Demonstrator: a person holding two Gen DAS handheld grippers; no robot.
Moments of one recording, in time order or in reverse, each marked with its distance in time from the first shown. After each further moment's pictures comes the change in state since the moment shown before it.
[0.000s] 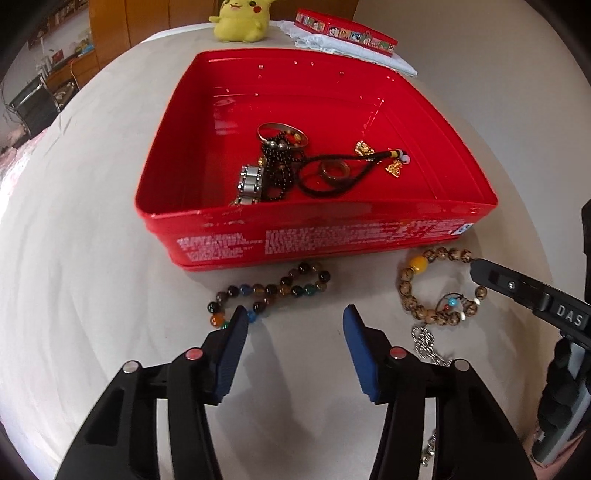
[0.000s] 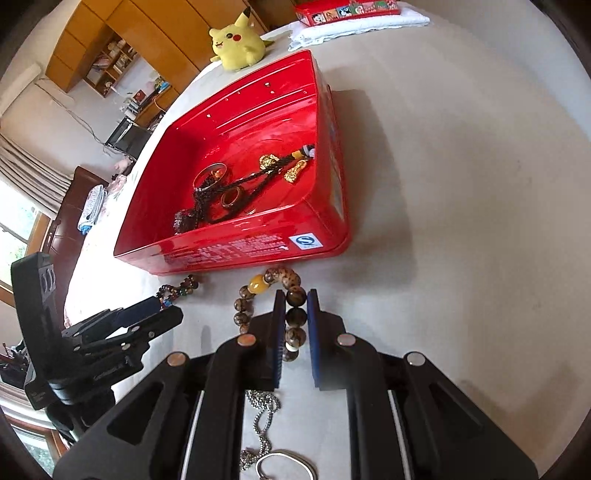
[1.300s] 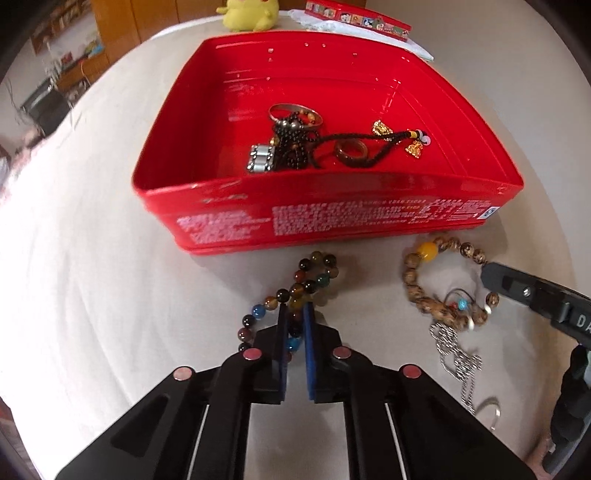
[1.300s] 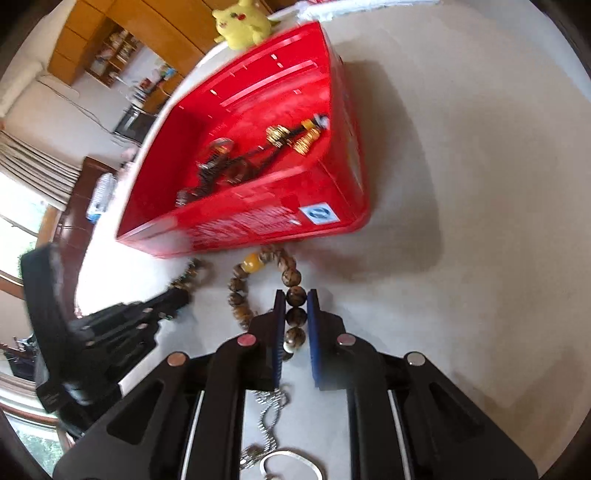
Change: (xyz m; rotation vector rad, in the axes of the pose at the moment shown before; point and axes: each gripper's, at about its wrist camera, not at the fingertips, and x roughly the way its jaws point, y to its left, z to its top) left arm 0.003 -0.006 -0.010 -0.012 0.036 0.074; right arm 0.008 0.007 -0.004 -0.010 0.044 0.068
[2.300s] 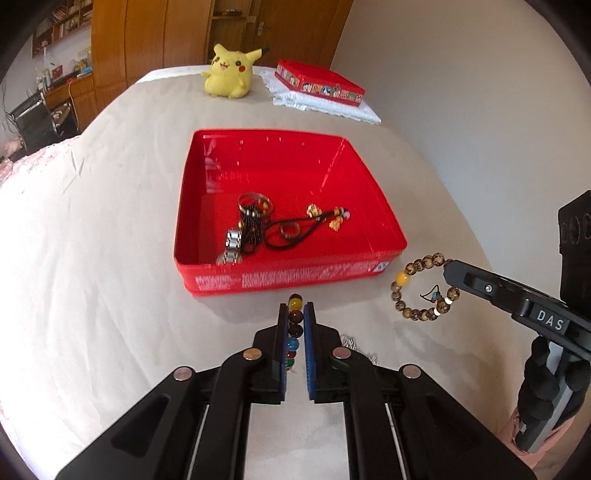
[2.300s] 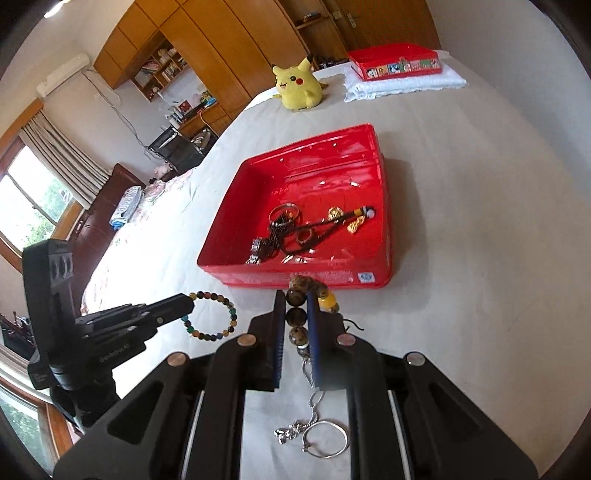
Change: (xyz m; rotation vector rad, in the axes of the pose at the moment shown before) left arm -0.110 -0.004 0.011 0.013 -0.193 -0.159; right arm -0.089 0.047 0.012 -0.130 -0.160 0.016
